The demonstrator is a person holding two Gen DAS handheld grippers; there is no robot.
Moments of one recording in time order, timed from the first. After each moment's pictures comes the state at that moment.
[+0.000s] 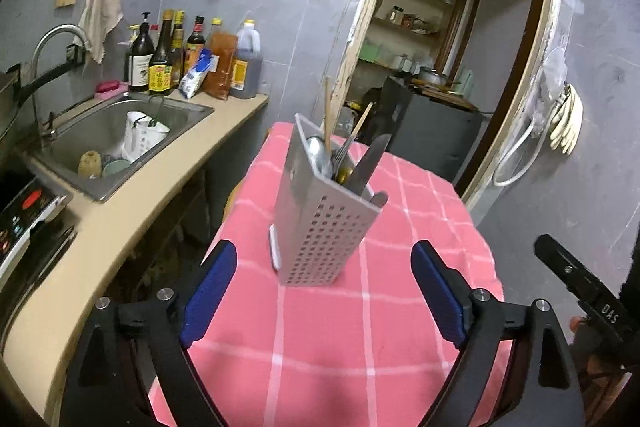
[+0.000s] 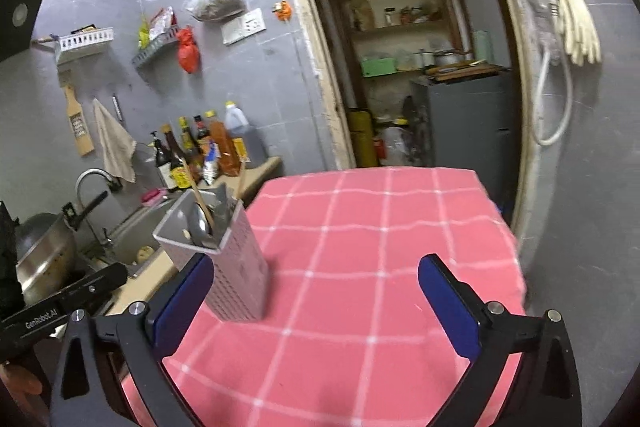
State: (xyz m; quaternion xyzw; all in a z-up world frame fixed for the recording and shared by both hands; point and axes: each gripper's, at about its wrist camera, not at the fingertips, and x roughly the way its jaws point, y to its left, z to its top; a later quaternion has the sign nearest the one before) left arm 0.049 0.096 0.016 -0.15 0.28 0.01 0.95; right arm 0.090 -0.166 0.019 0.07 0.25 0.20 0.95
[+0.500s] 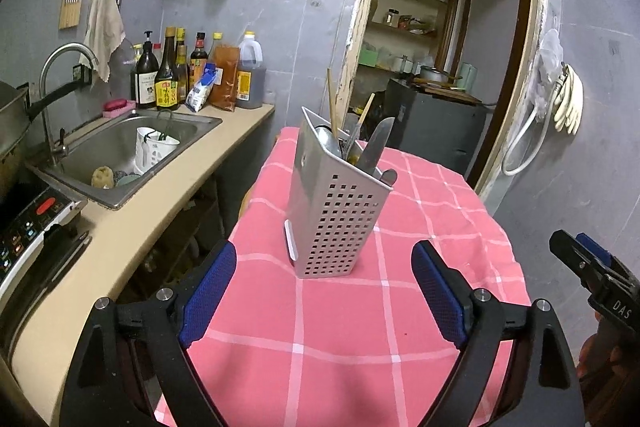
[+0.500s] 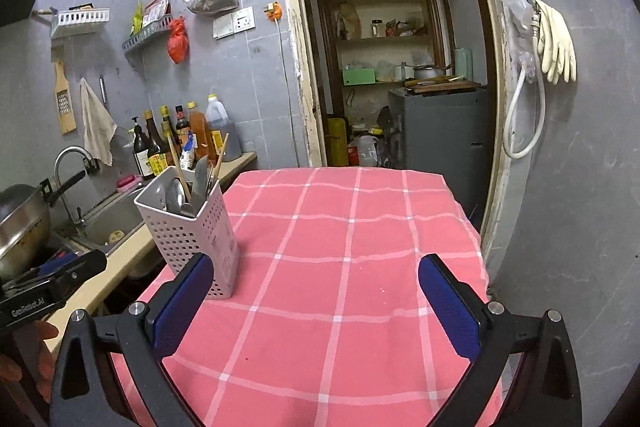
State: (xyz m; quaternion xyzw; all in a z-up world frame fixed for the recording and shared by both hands) left arm 0.032 0.086 0.000 -0.10 0.26 0.02 0.96; right arm 0.070 -0.164 0.004 0.02 0.23 0.16 0.96
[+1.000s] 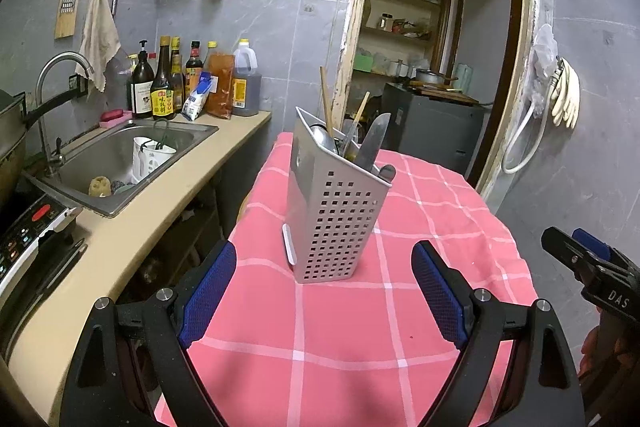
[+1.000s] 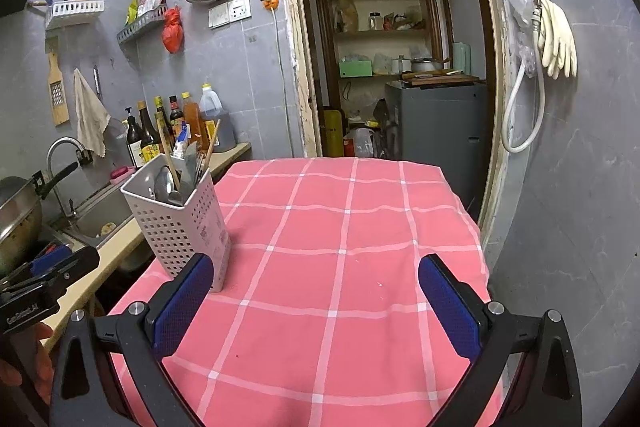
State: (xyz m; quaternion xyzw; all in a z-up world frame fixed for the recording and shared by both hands) left arm 0.036 0.085 -0.011 -0.09 0.25 0.02 0.96; right arm 0.080 -0.165 -0.007 0.02 0.25 0.15 0.96
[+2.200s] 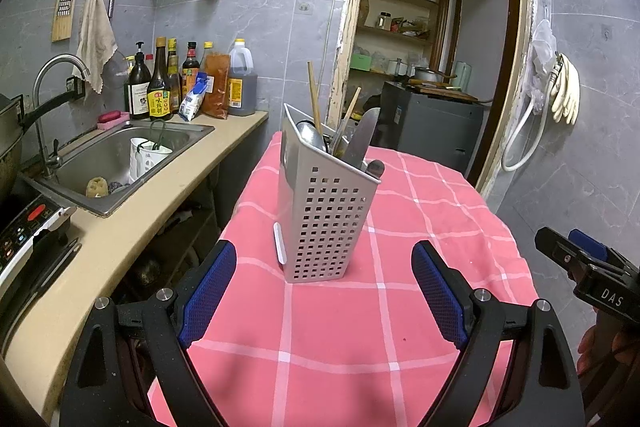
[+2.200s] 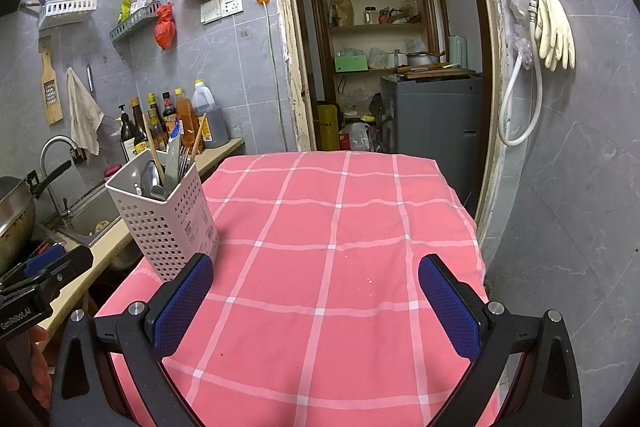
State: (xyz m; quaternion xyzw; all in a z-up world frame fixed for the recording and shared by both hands) left arm 0.043 0.077 -0.015 -0.08 0.25 0.01 0.96; right arm 0.089 -0.172 -0.016 0.02 0.25 0.15 0.96
